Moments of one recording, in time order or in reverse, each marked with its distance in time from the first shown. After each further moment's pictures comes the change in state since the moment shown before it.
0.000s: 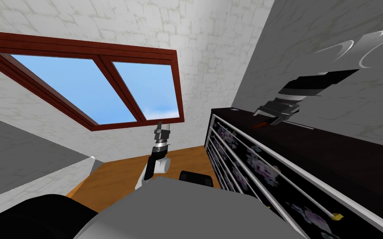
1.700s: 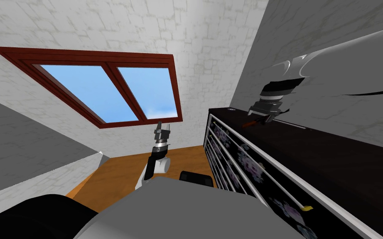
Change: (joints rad) left arm 0.000 0.000 0.000 0.000 0.000 0.000 0.000; right arm 0.079 -0.195 0.040 0.114 0.039 -0.034 0.025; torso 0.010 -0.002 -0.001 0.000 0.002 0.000
